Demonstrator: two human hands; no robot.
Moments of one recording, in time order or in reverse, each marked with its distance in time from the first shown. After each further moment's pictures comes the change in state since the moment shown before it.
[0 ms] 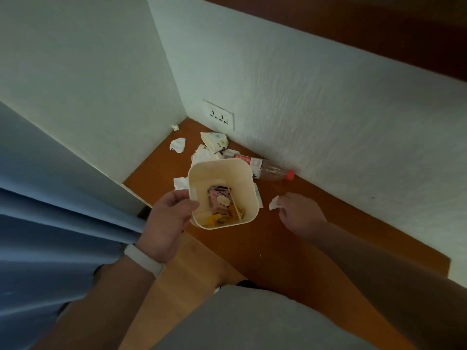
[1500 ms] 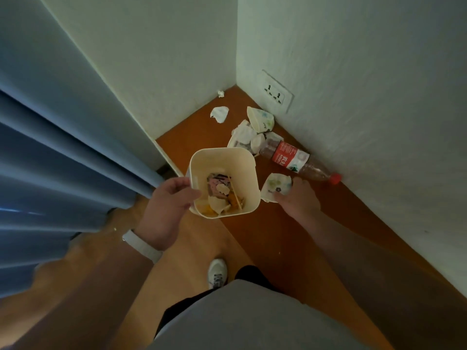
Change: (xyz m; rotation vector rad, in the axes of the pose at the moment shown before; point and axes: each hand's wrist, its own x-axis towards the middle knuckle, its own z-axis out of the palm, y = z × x) left_hand 0.006 -0.025 -0.061 -0.068 0.191 -0.059; right_hand 0.090 -0.056 0.046 0.236 -0.109 0.401
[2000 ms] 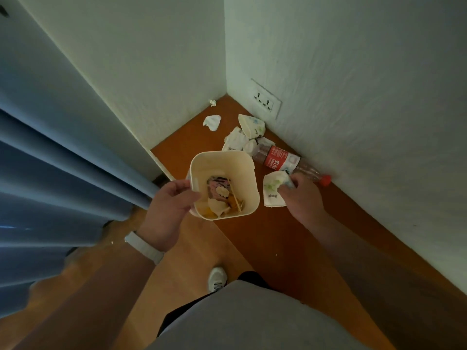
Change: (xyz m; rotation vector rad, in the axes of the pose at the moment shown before) left_hand 0.004 0.002 0.006 0.007 -0.044 0.012; right_hand -0.037 -0.008 -0.044 0.458 0.052 -0.048
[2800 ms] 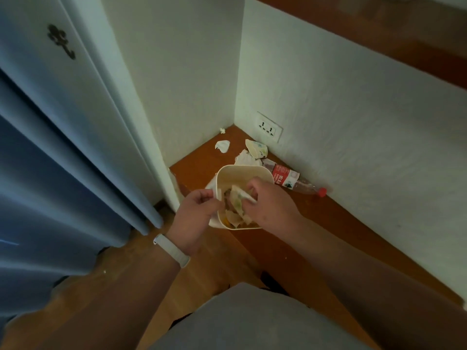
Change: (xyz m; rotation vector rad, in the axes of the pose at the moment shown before) left_hand -0.047 0.006 -0.024 0.024 -0.115 0.092; right_hand -0.130 -0.127 0.011 -0.343 -0.086 -0.464
